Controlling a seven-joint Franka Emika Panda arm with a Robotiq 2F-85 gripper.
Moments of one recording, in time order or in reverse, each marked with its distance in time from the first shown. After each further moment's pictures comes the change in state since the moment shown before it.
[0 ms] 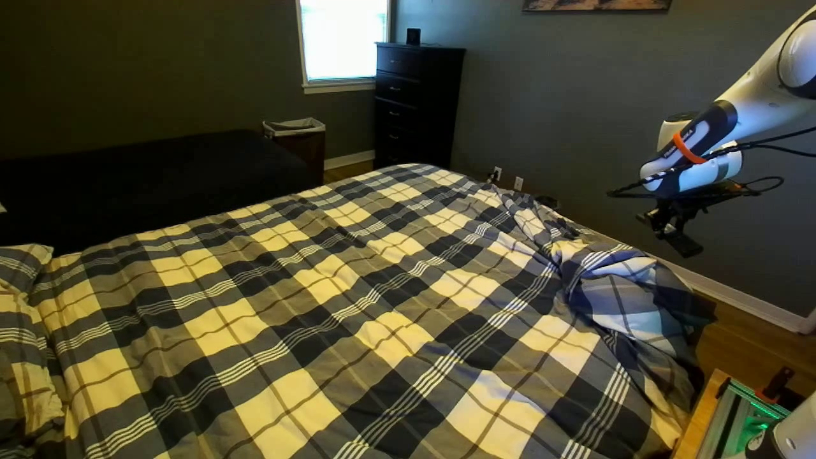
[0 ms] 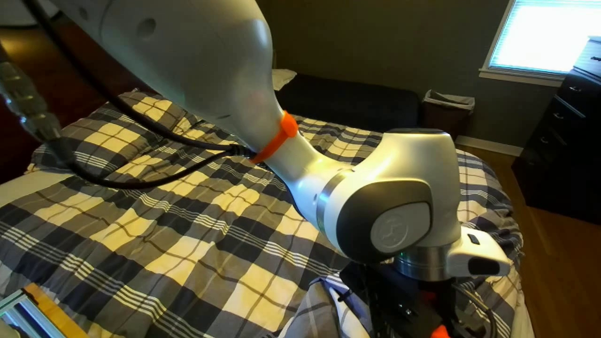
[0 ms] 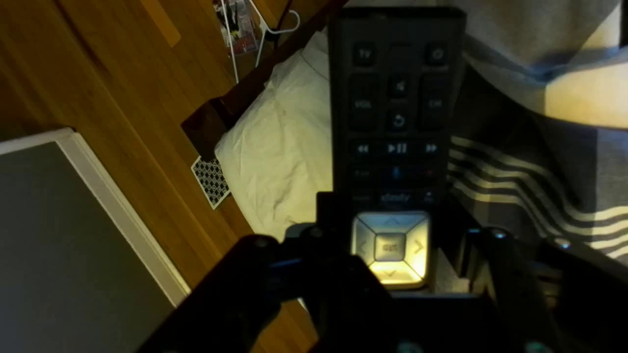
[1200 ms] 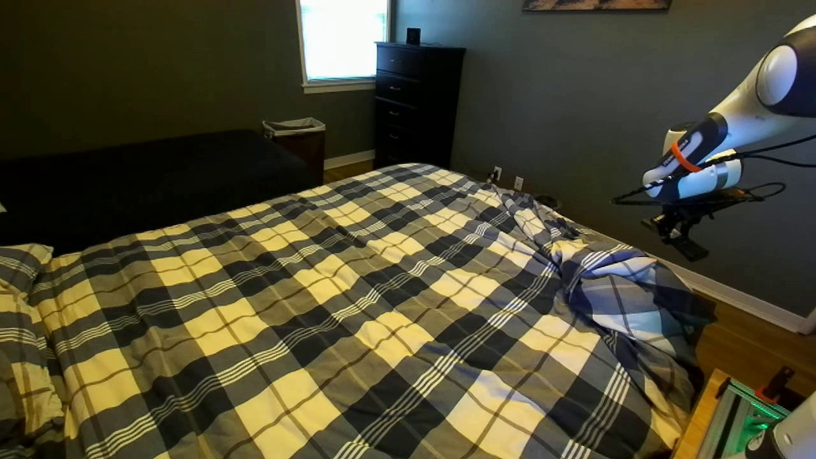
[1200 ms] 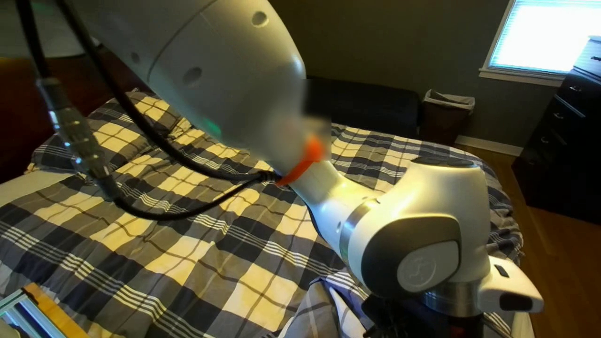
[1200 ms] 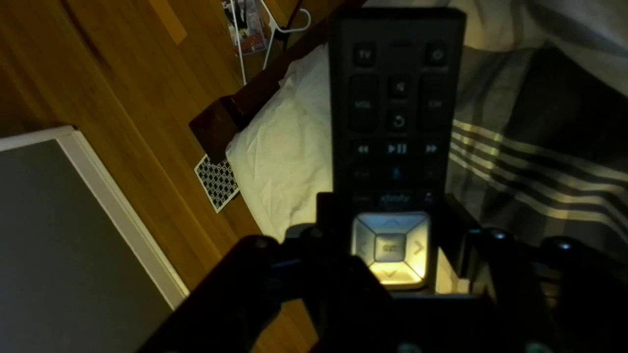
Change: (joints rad) arm -0.098 0.111 0.036 0.096 0.038 0.026 -0.082
